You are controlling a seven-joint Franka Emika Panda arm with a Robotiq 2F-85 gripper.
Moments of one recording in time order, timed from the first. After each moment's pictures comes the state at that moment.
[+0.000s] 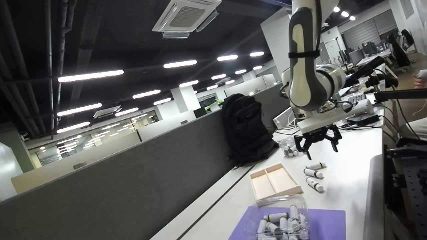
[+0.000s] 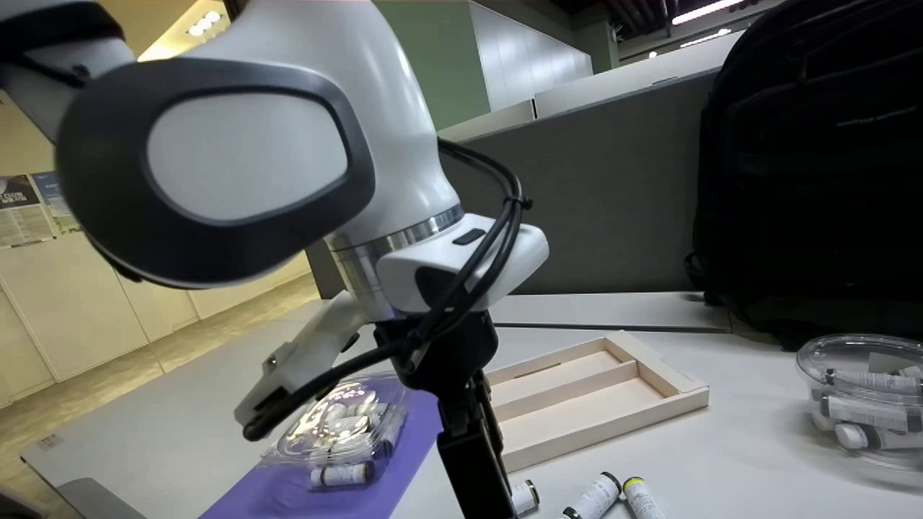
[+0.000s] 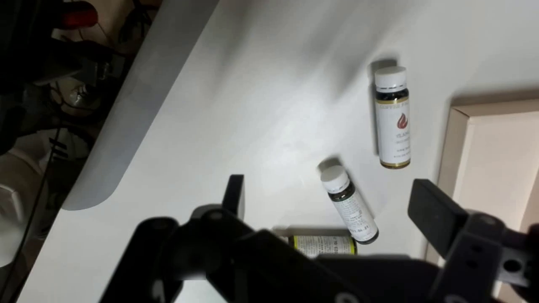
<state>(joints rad) -0.31 0.08 -0.18 -2.76 -0.16 2.94 0.66</state>
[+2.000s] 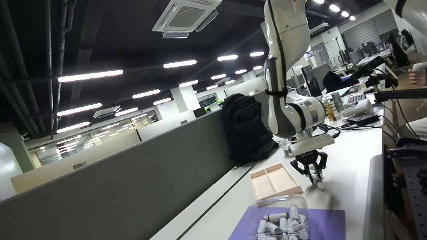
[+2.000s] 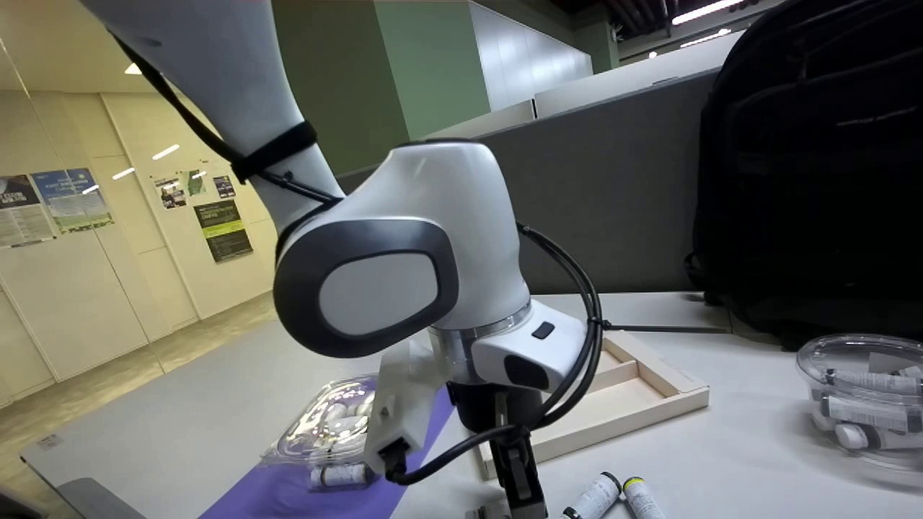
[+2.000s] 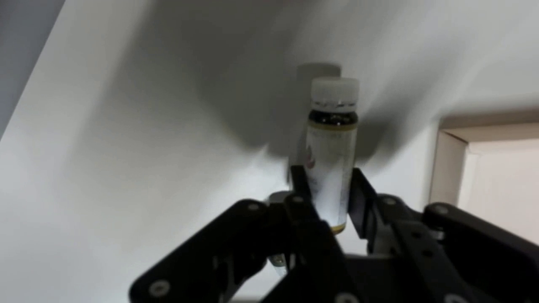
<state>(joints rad) -0.27 0.43 -0.08 -2.52 0.33 2.96 0.29</state>
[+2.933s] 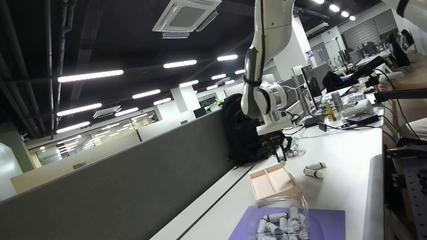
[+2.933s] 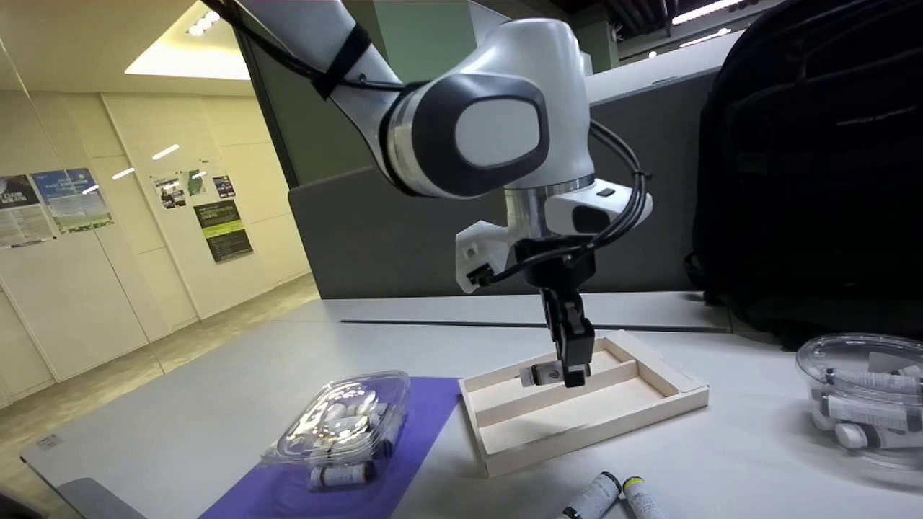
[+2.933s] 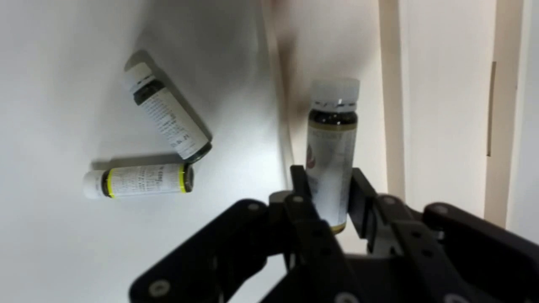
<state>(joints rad) -0.17 0.45 -0.20 -2.14 0.32 2.59 0.44</state>
